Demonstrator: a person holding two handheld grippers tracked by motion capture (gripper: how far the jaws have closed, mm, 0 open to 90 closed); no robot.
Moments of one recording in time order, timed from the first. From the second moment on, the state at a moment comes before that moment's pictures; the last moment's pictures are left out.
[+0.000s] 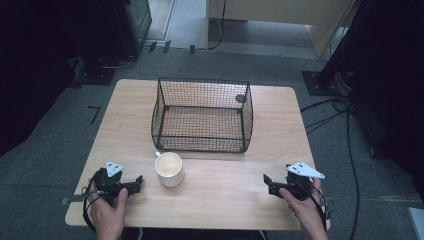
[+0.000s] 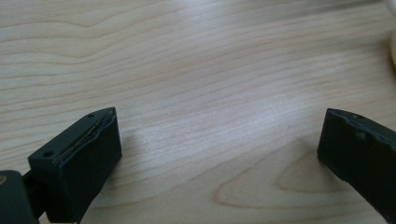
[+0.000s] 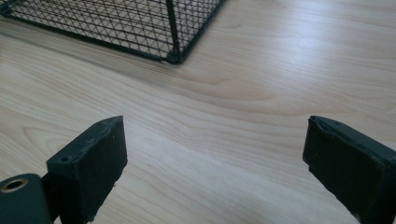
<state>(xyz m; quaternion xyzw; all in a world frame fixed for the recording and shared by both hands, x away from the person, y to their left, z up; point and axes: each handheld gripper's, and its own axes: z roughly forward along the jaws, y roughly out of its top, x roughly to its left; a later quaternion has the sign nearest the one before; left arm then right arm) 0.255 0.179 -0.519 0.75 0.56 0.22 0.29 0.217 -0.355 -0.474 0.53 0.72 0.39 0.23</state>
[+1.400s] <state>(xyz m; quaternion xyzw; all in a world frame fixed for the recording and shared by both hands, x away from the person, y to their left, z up) 0.255 0.179 -0.520 0.75 0.56 0.22 0.29 0.253 -0.246 -0.443 0.45 0.75 0.44 0.20</state>
